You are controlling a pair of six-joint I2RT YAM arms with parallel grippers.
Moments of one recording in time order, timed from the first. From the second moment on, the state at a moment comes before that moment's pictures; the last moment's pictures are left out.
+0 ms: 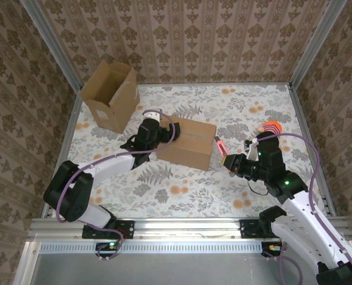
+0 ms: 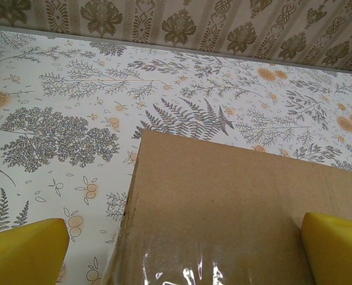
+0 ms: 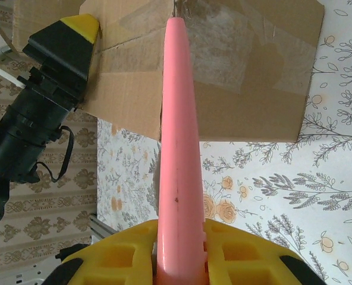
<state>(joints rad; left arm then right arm) -0.68 1.48 0.81 0.22 -0.21 -0.44 0.33 0.67 0.60 -0.52 -0.45 0.90</state>
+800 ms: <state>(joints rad) -0.68 1.49 0.81 0.22 -0.21 -0.44 0.44 0.66 0.60 -0.53 -0.34 0.92</state>
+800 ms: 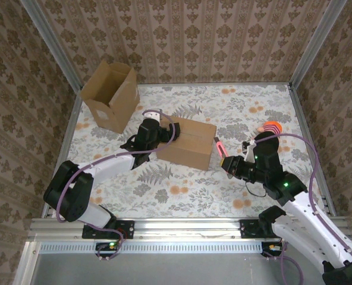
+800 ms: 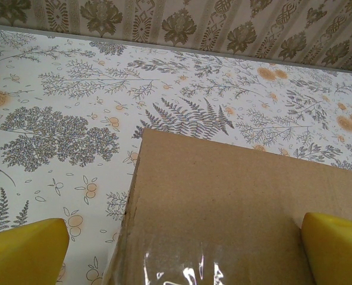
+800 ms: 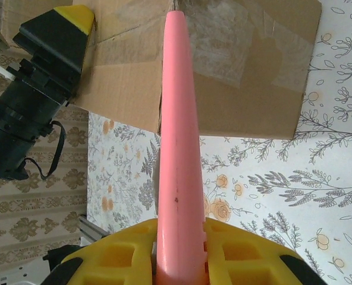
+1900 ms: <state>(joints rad) -0.68 1.49 0.81 0.22 -0.21 -0.44 0.70 0.62 0.58 -0.54 -0.13 1.09</state>
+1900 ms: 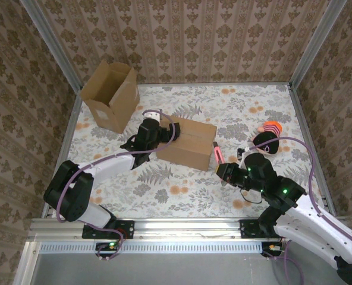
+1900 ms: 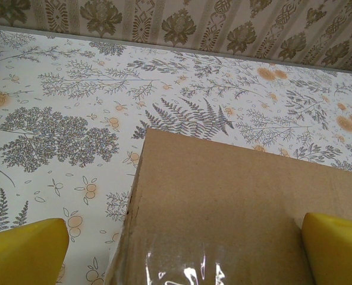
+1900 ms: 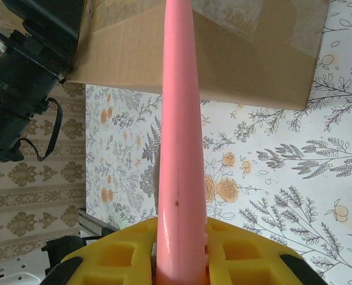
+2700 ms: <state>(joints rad) -0.68 1.50 0.81 0.24 -0.21 -0.44 0.87 0.62 0.58 -0.54 0.02 1.18</state>
